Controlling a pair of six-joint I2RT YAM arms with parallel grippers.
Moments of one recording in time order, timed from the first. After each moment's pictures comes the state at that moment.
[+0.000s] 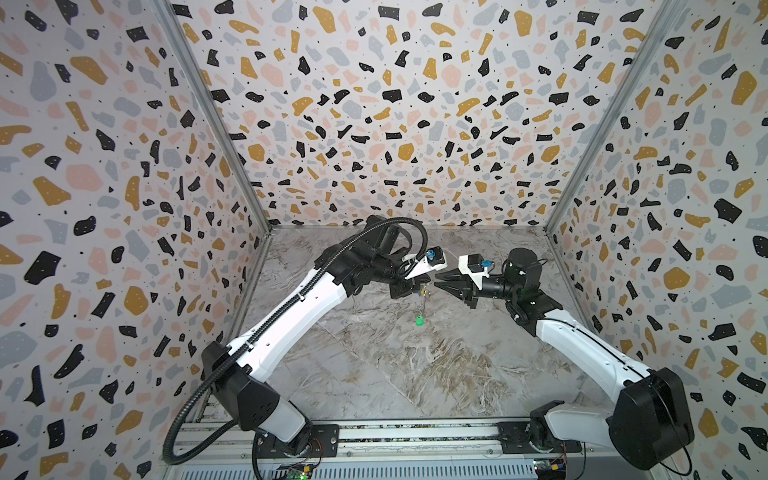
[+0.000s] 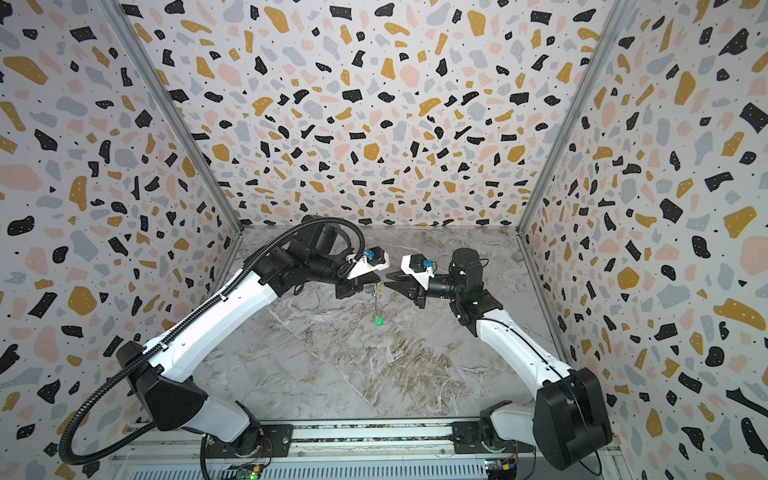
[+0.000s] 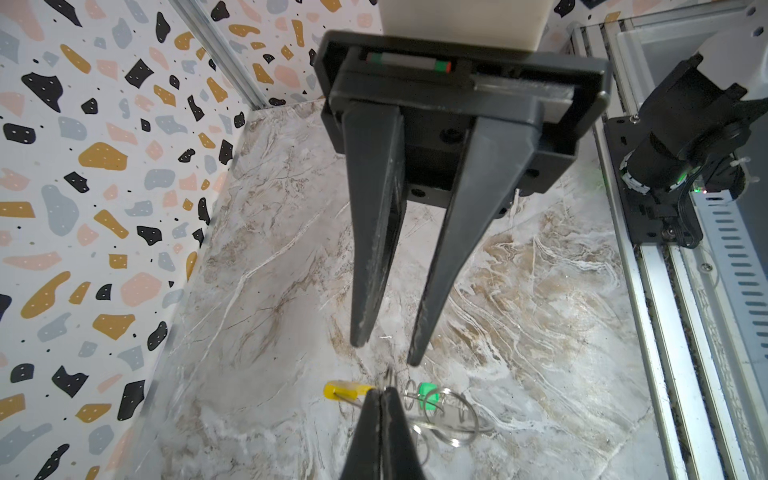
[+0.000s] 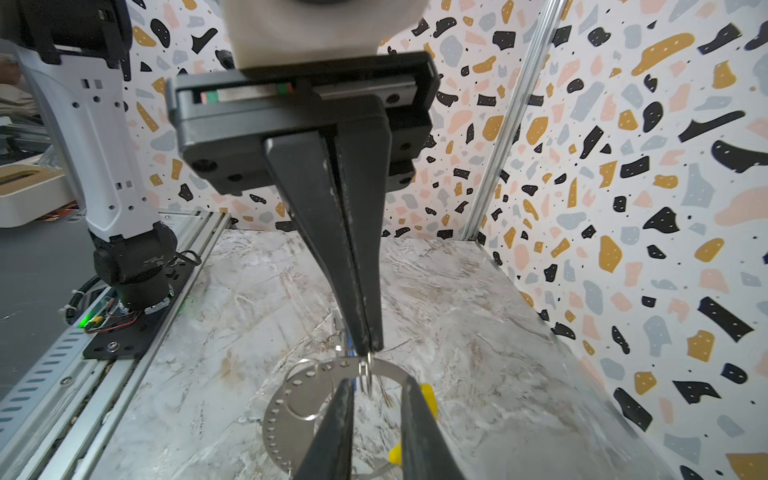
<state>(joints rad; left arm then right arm) -0.69 1.54 1.66 -0.85 0.45 0.70 0.40 1.27 0.88 0.26 -1.03 -0.30</state>
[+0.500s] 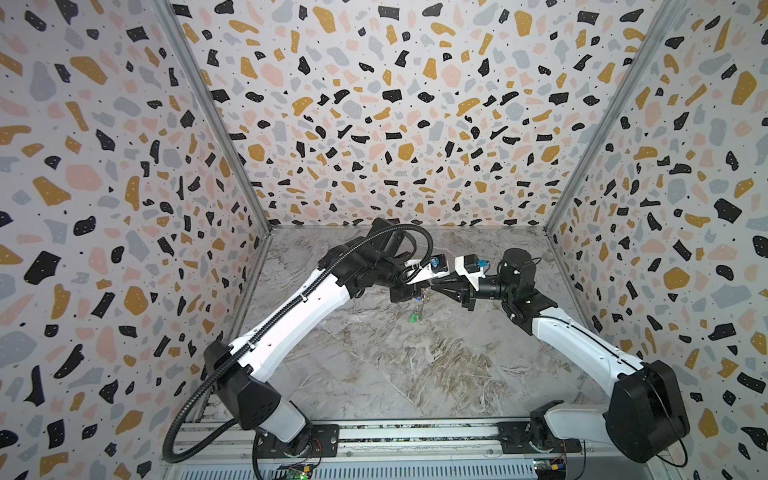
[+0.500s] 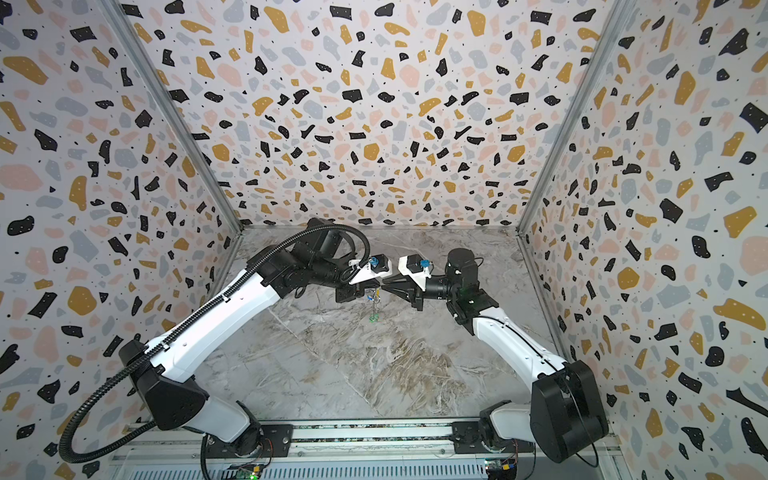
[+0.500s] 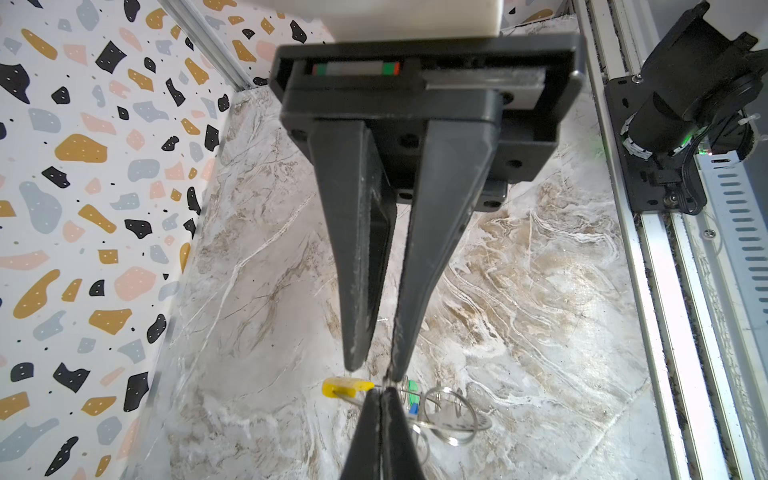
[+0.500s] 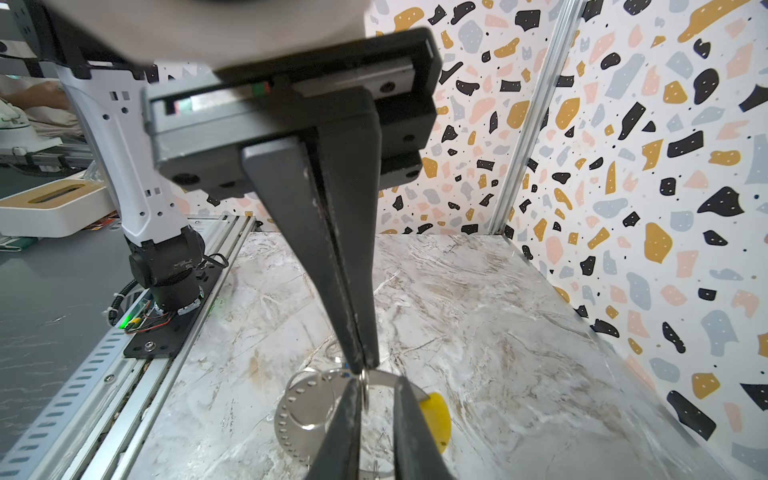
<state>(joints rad) -0.72 1.55 1.67 -0.90 0.40 0.74 0.42 1.30 0.88 0.26 -1.07 -0.26</state>
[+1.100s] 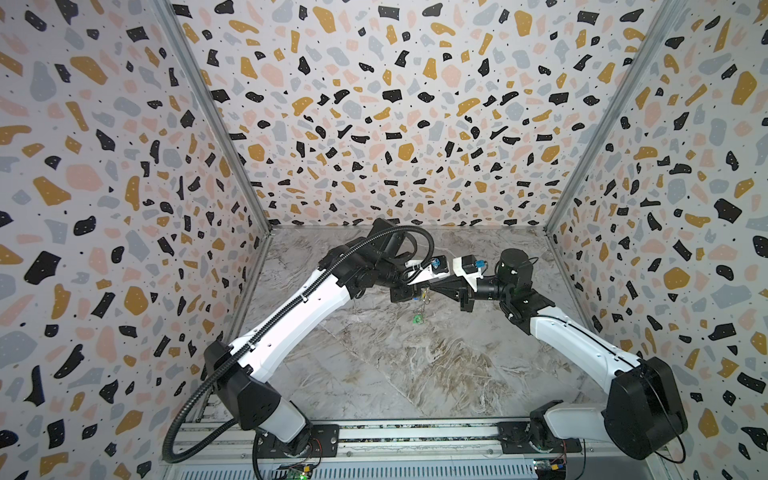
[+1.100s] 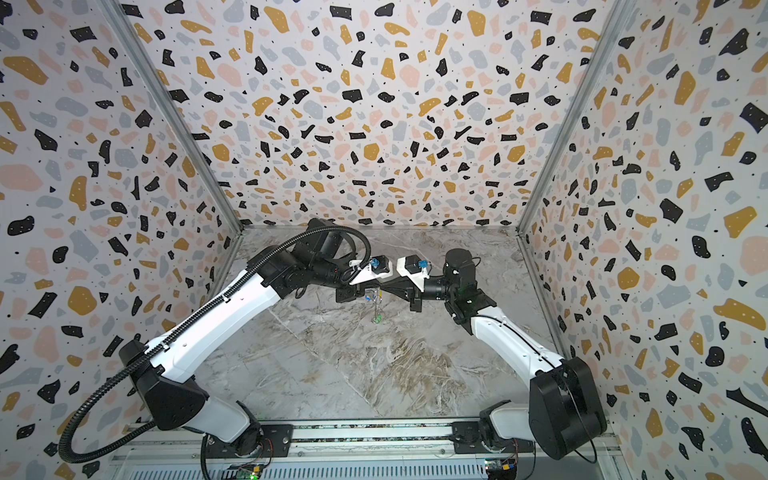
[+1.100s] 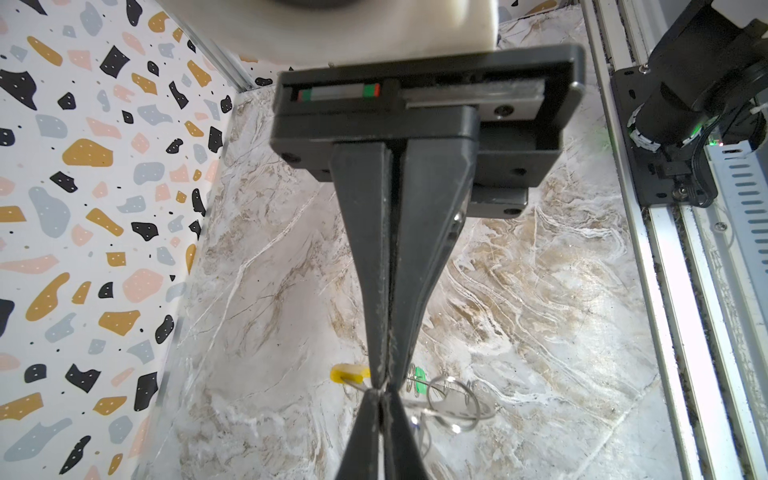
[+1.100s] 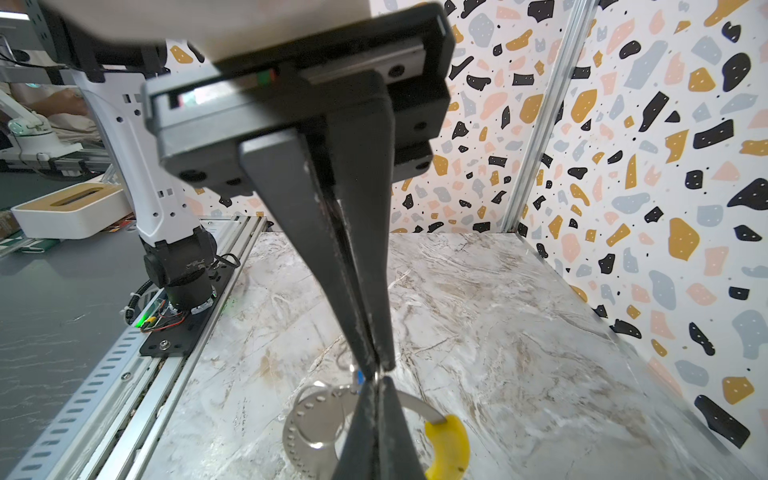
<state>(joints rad) -0.72 1.54 1.66 -0.88 0.40 0.75 0.42 1.32 0.88 0.27 -1.08 -0.25</state>
